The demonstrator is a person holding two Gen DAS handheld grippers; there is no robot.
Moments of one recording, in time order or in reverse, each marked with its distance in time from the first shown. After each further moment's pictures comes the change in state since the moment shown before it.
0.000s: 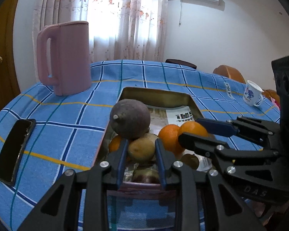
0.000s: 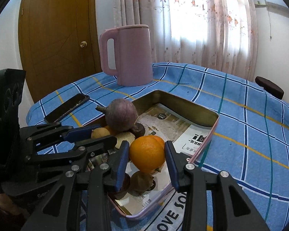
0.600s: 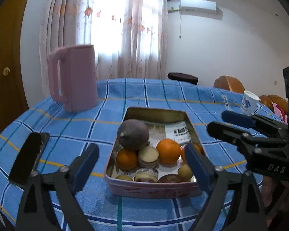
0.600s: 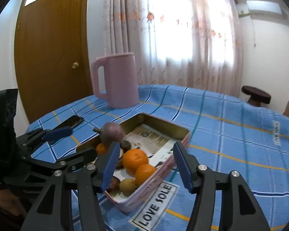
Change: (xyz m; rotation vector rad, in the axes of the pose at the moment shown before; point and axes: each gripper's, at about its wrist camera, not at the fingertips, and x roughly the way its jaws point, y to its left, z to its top) left arm -0.042 -0.006 0.007 0.025 -0.130 0.036; right arm -0.060 -0.011 0.002 0.041 -0.163 -0.099
